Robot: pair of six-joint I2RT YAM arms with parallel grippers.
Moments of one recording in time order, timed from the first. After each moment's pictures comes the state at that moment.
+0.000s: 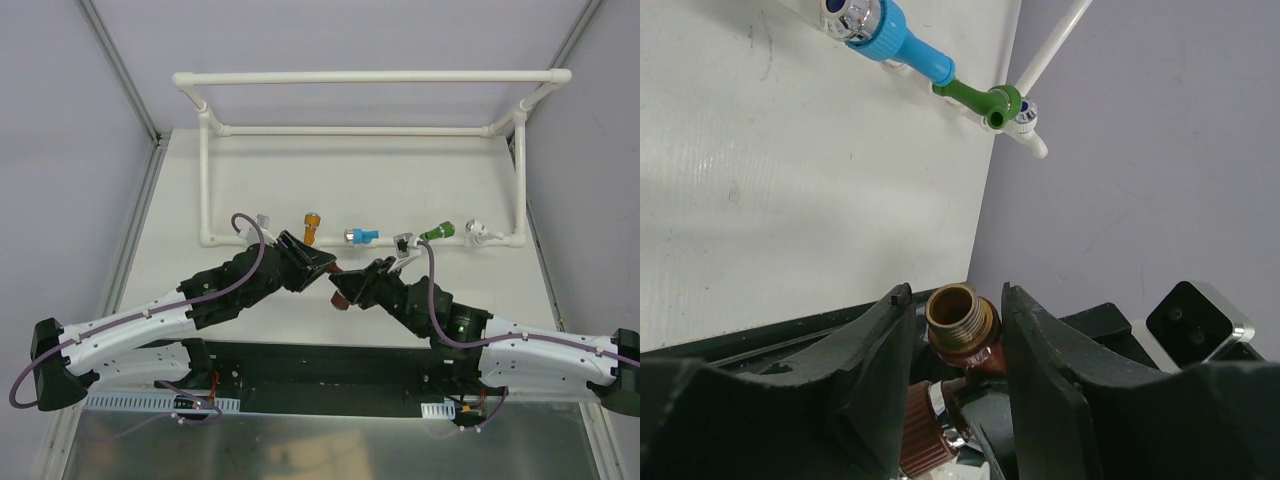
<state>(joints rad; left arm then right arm) -1.07 0.93 0.77 -0.26 -0.30 -1.53 1.27 0.80 0.52 0.18 0.46 0.81</state>
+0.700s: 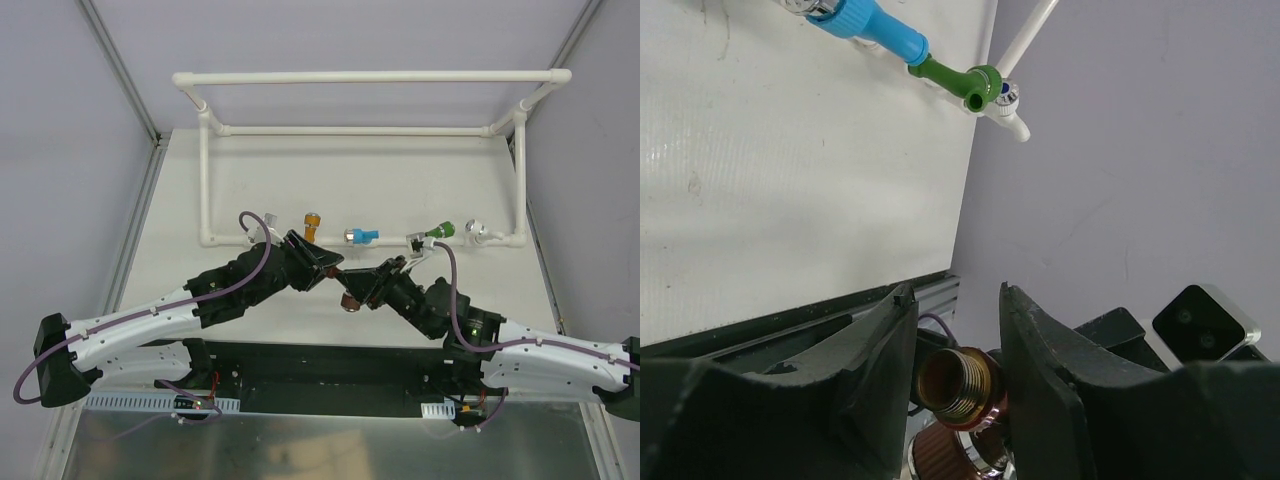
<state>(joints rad) -1.07 0.97 0.77 -0.18 -0.26 -1.54 1.27 0.70 0.51 0.18 0.43 0.81</state>
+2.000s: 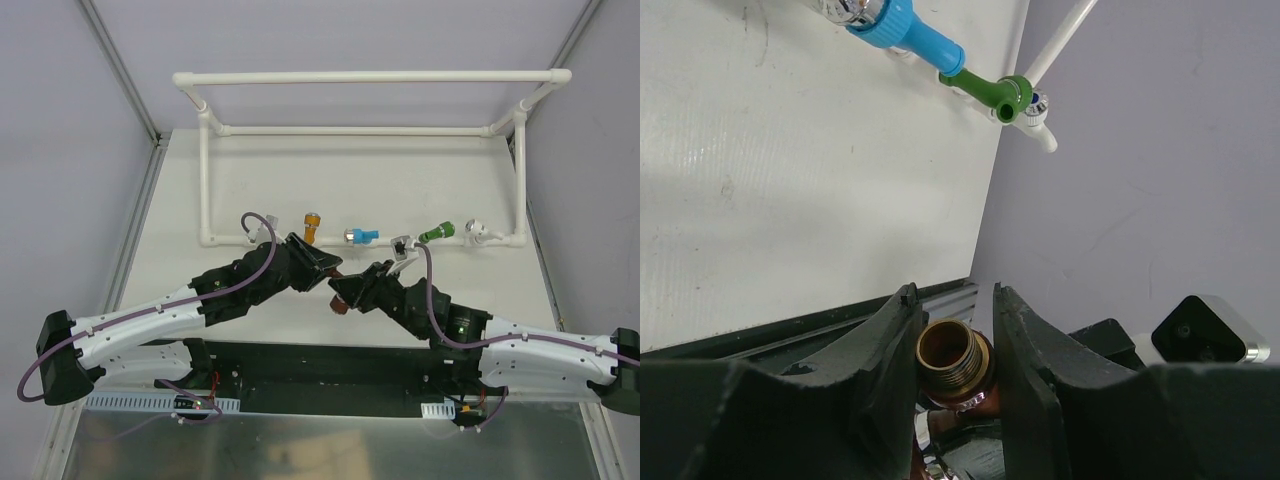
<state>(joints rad) -1.07 1.00 0.77 -0.21 -0.26 -1.55 1.28 0.80 0.51 0.15 0.44 0.84</state>
